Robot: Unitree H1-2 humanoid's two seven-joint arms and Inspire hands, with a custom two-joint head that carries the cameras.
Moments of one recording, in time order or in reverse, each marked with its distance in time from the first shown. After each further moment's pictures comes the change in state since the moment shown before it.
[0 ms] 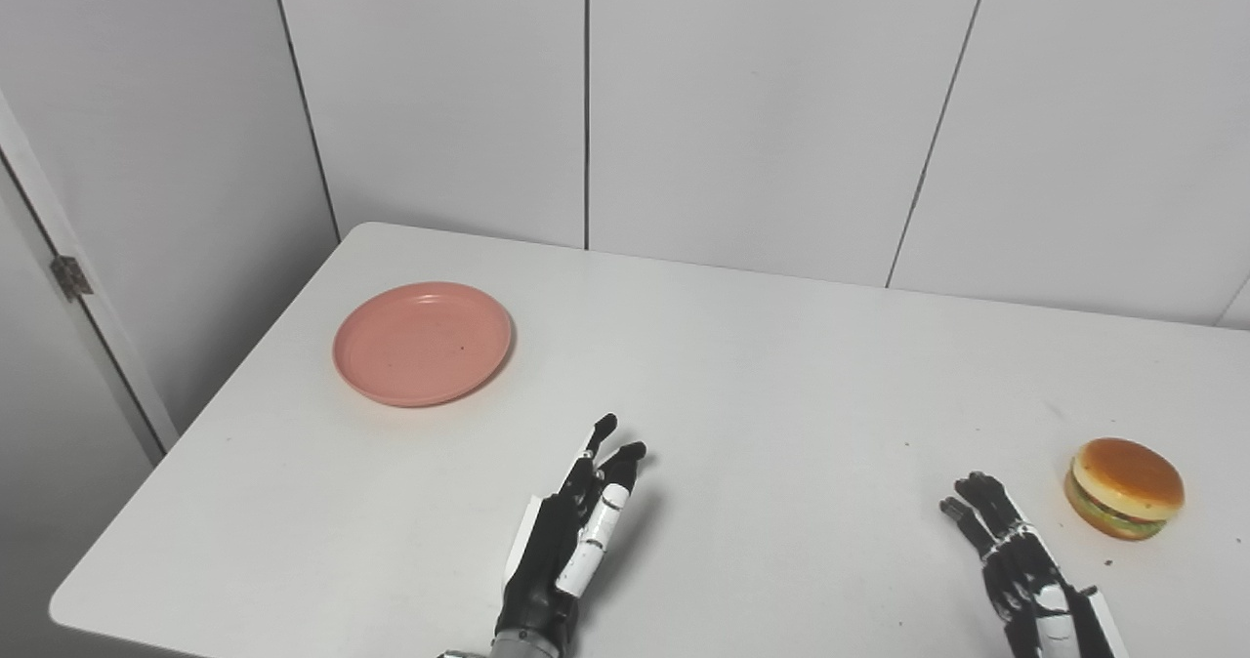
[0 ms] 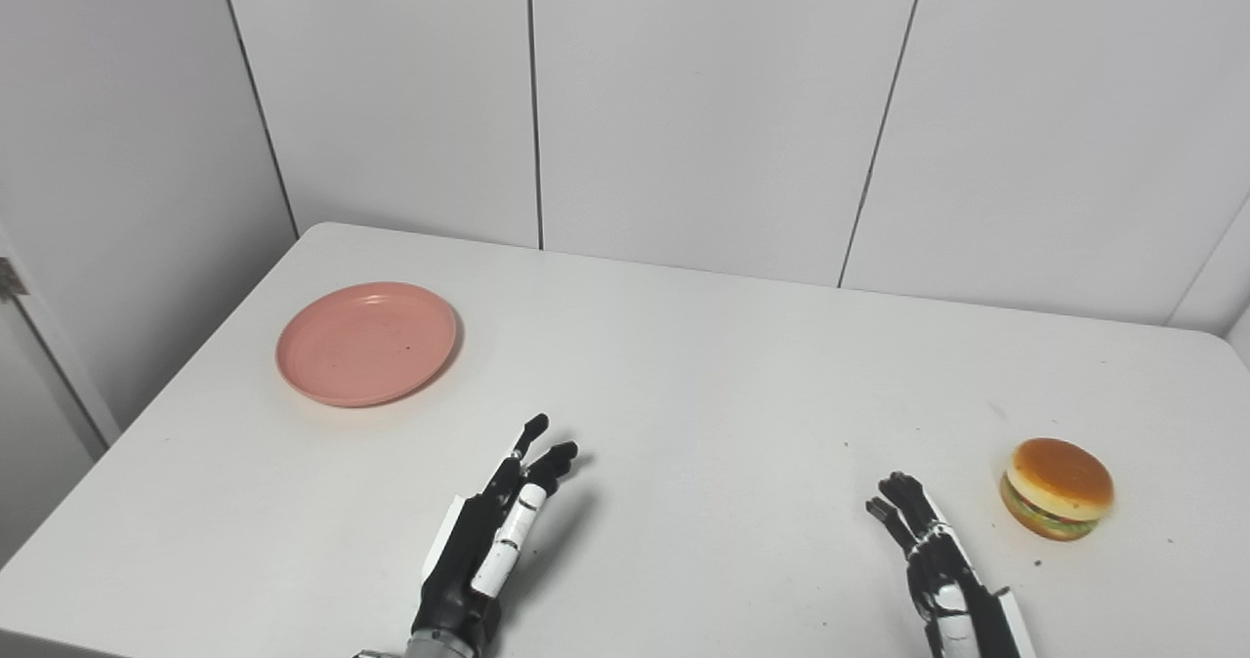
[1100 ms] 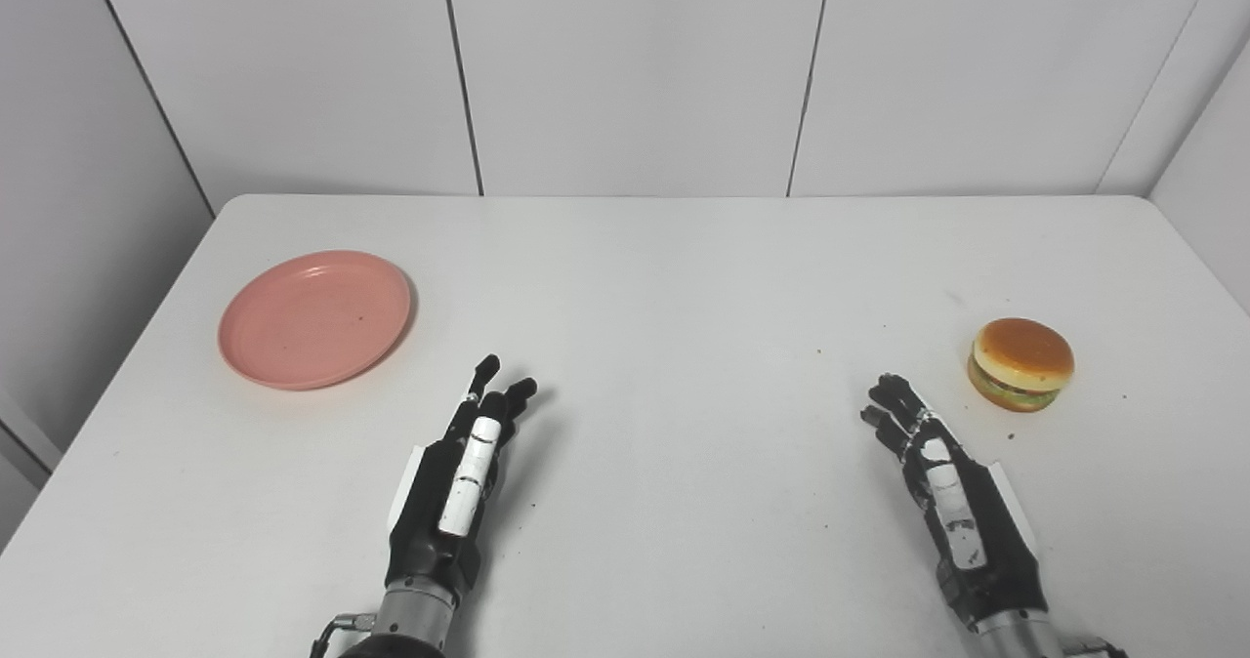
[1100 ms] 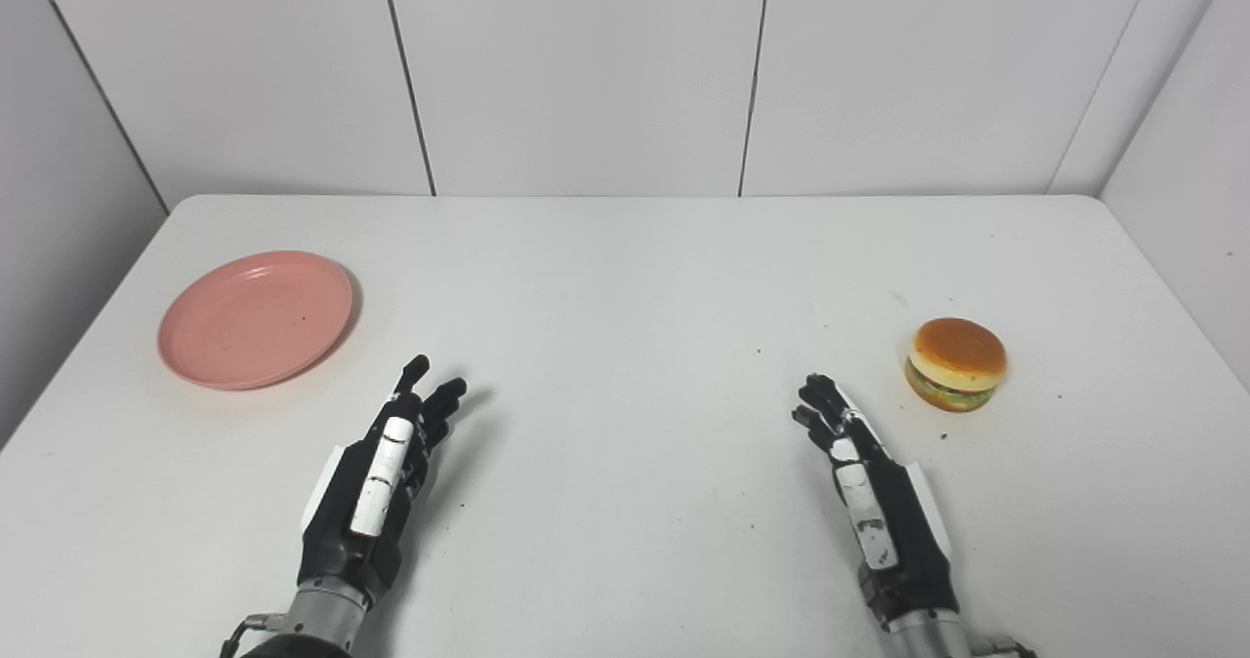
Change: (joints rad) left arm 0.011 0.037 0.110 -0.185 -0.139 0.197 -0.095; right arm 0.026 0.047 0.013 -0.169 -0.085 0.262 -0.149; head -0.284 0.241
